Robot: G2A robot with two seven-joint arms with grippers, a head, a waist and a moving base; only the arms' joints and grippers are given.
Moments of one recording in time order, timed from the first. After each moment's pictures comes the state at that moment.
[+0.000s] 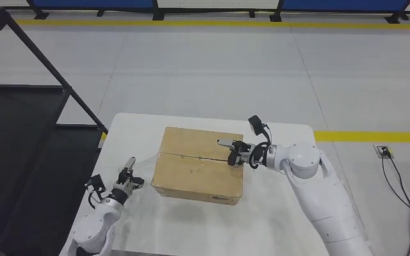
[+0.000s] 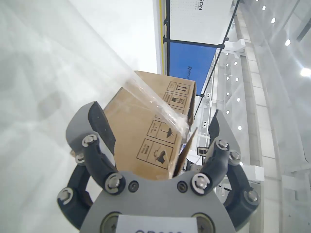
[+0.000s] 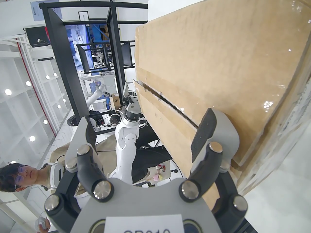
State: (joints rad) left arm 1.28 -1.22 -1.54 -1.49 -0.29 0.10 -0.25; right arm -0.66 -1.32 1.22 -1.24 0.01 0.18 1.03
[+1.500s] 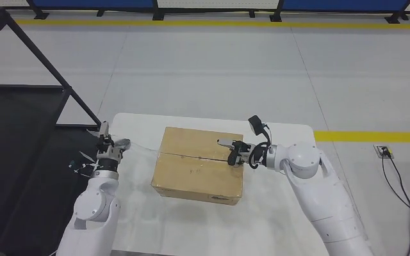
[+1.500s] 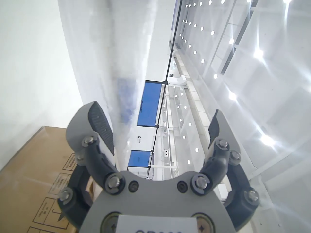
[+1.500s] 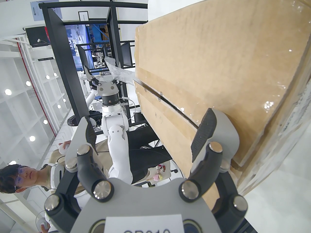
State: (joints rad) left arm 1.11 -1.27 -1.55 -1.52 -0.41 -0.07 0.06; right arm -0.66 -1.32 1.22 -1.24 0.01 0.18 1.03
